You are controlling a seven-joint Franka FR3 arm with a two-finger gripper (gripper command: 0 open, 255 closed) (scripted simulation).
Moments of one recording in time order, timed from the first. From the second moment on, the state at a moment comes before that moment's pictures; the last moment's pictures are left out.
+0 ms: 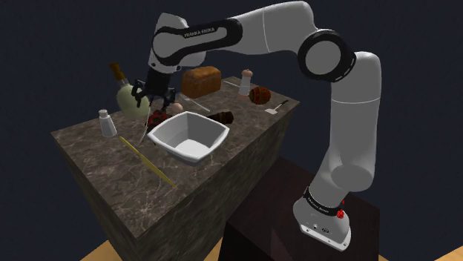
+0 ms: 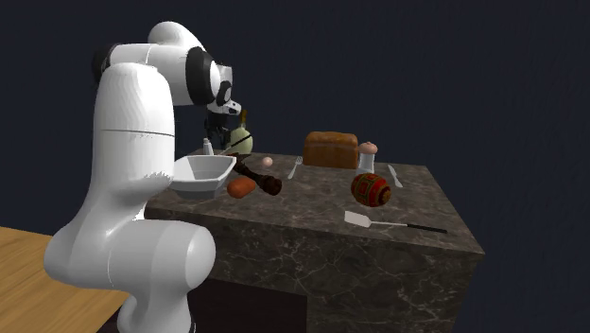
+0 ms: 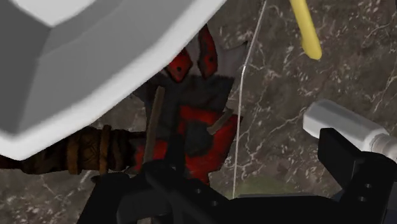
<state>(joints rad) 0.14 0.38 0.14 -1.58 0.20 2.17 0.65</state>
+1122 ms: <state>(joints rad) 0.14 0.37 0.18 -1.80 0.39 2.56 0.76</state>
